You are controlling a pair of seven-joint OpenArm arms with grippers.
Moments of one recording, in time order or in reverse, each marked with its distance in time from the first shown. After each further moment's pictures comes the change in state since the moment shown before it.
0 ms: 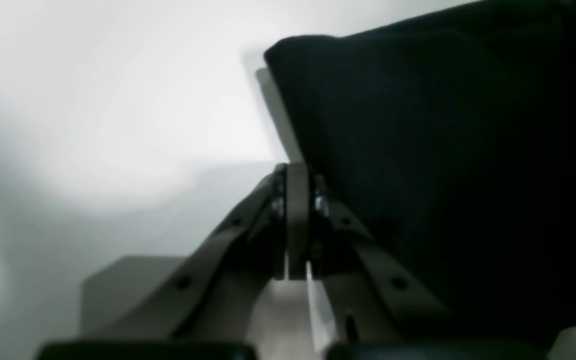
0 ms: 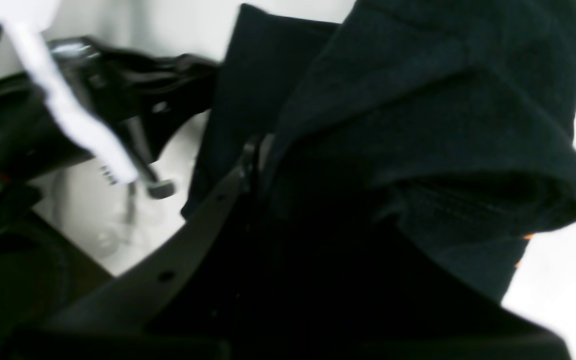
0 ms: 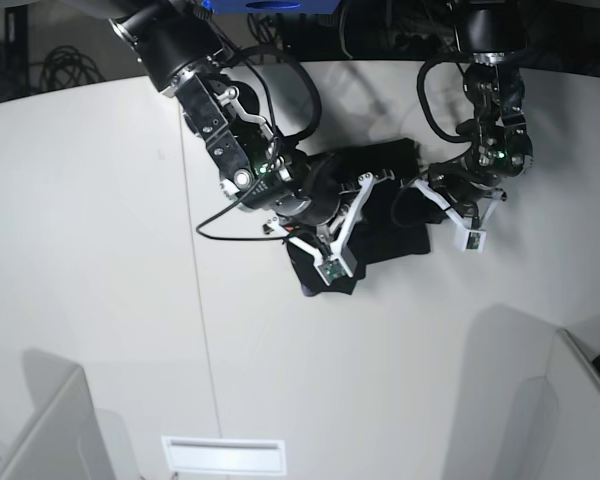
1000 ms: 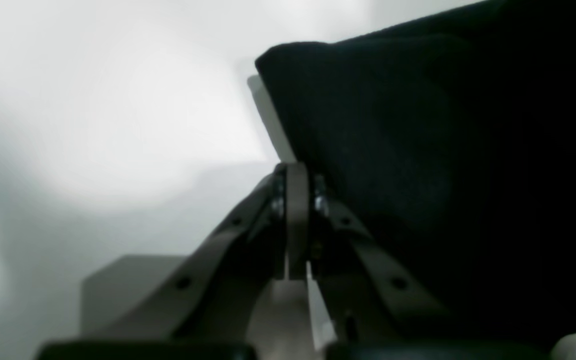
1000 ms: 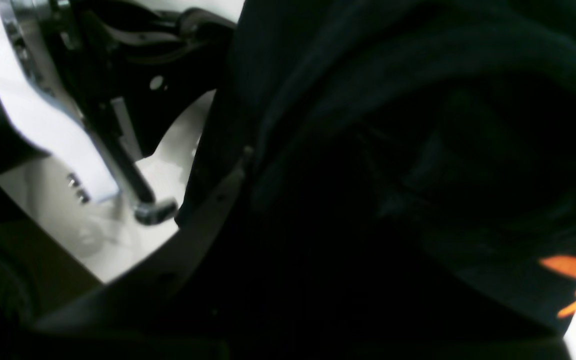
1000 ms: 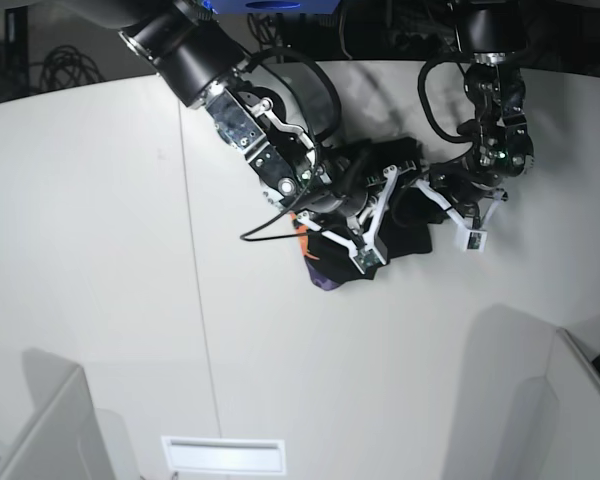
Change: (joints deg) left arm 0.0 -0.2 -0.2 0.0 0.0 0.0 0.0; right arm 3.9 -3.0 -5.4 -12.8 0.7 -0.4 3.8
